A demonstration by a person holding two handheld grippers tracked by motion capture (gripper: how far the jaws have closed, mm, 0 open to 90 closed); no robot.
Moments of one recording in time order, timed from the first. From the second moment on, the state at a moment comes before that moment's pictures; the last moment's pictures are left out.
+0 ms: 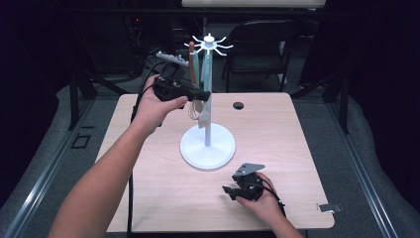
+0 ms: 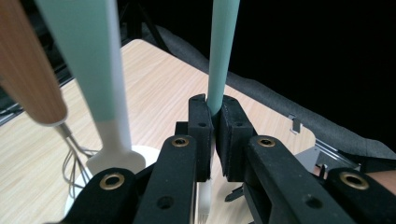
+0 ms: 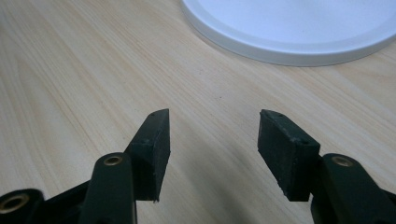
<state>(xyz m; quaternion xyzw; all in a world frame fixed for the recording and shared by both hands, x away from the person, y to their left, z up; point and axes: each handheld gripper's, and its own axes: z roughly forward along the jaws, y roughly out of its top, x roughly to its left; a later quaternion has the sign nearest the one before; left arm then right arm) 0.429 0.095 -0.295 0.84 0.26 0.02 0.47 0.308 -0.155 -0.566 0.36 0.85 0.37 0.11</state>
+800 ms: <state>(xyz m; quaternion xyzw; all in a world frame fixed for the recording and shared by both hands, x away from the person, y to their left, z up) 0.430 0.091 -0.303 0.84 0.29 0.04 0.45 0.309 -0.156 -0.565 0.36 0.85 0.37 0.11</state>
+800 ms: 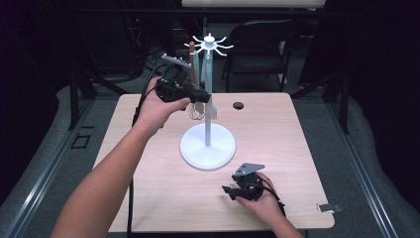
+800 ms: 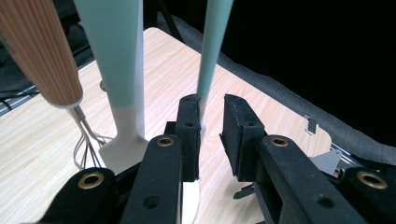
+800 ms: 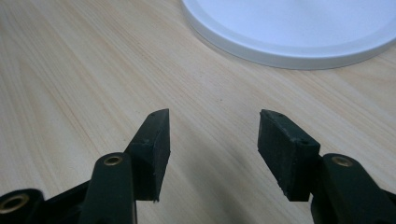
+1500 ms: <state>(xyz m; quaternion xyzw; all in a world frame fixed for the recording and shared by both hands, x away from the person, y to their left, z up) 0.405 0.137 -0.305 0.84 0.32 0.09 0.43 0.310 -0.161 -0.562 0.36 0.84 0.38 0.12</state>
